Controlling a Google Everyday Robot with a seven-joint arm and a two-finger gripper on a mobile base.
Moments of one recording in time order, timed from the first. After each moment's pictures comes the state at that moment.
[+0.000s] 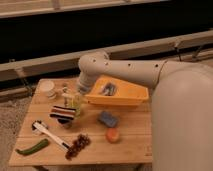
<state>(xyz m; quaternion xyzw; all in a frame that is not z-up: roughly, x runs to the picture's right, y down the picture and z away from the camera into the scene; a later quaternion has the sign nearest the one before) -0.143 0.041 0.753 -0.34 -0.15 0.17 0.91</state>
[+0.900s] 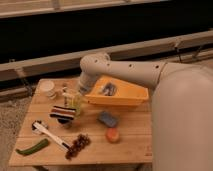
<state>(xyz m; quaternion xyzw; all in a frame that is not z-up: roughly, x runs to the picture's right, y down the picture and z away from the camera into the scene) -0.151 0.041 0.770 -0.34 -0.18 0.17 0.91</state>
